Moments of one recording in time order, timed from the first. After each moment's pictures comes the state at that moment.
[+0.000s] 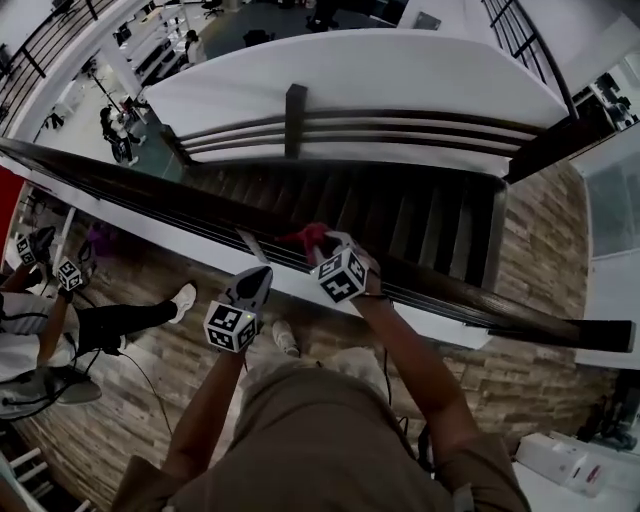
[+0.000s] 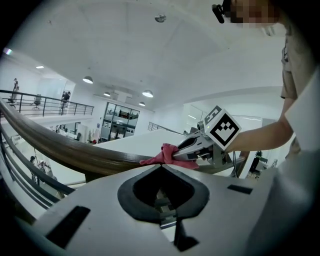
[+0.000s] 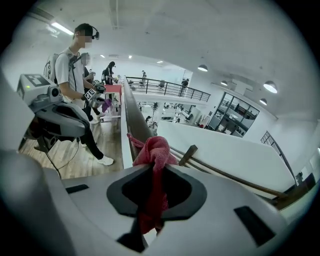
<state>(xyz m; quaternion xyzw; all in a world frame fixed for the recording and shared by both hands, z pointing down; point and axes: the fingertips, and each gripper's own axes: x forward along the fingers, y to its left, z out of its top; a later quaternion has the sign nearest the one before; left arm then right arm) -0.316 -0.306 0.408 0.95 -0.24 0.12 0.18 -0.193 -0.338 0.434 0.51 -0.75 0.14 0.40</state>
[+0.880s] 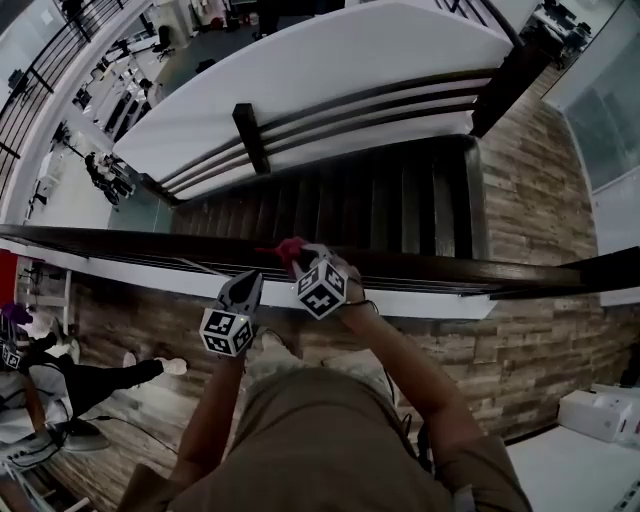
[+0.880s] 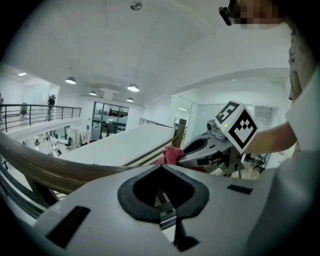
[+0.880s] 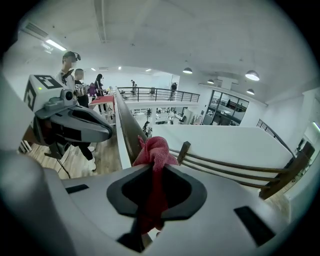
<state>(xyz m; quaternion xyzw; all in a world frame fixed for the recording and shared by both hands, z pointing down) -0.080 -0.186 0.406 0.96 -0.20 0.16 0.14 0.006 -0.184 0.432 0.55 -0.75 0.17 0.34</state>
